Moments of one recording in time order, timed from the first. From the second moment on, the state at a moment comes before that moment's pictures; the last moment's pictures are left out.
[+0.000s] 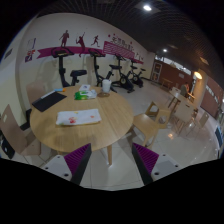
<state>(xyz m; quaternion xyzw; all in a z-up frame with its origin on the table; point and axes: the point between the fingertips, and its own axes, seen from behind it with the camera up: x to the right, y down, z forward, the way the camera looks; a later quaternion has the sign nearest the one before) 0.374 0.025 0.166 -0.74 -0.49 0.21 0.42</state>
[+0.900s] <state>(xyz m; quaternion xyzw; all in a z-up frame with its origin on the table) 0.174 -0.190 0.118 -0.66 -0.60 0.28 0.36</state>
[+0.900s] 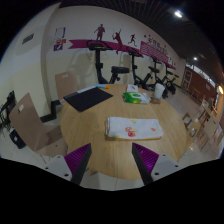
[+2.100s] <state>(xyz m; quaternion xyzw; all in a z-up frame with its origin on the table) -0.008 -0.202 0.104 -0.70 -0.56 0.37 0.23</state>
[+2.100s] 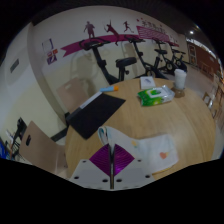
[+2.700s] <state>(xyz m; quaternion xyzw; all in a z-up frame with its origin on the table) 0.019 -0.017 0.009 -0.73 -0.57 0.25 0.27</state>
